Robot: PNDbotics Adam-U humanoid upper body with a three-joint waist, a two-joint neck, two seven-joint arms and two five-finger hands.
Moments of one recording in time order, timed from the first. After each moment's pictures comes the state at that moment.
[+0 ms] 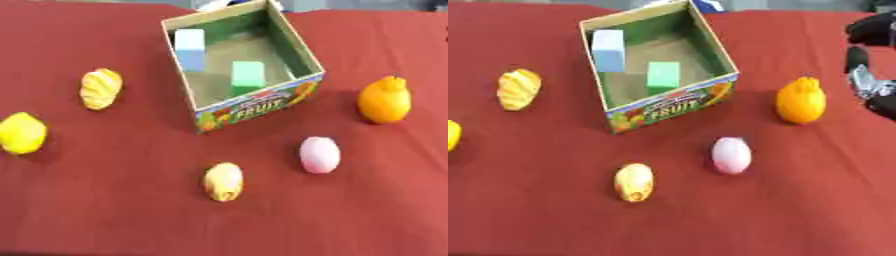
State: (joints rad) left arm -0.24 0.47 0.15 -1.98 -0.05 -0.12 0.51; right arm -0.10 -0.91 -0.05 -1.99 -0.02 -0.11 -0.12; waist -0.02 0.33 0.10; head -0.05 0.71
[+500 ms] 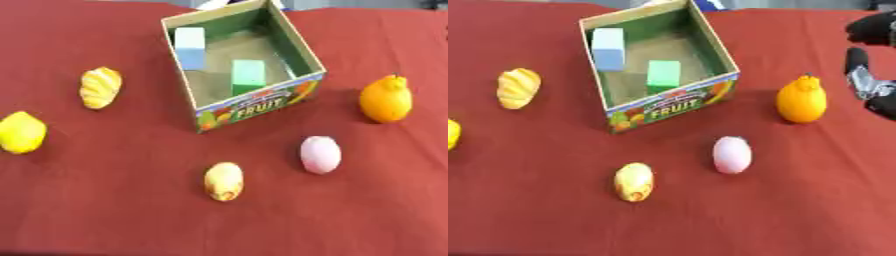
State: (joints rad) left arm -0.24 0.47 0.15 -1.98 -0.05 -0.12 0.51; right arm -0.07 -0.97 -0.05 -1.99 0.01 -0.09 -0.10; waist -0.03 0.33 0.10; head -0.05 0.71
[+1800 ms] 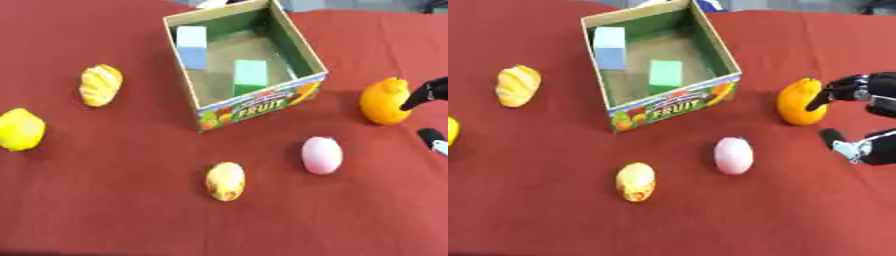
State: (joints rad) left arm -0.23 0.49 0.13 -1.98 -0.04 -0.11 0.49; right arm -0.13 -1.25 0.08 -1.99 0.22 -0.03 0.45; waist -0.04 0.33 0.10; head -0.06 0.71
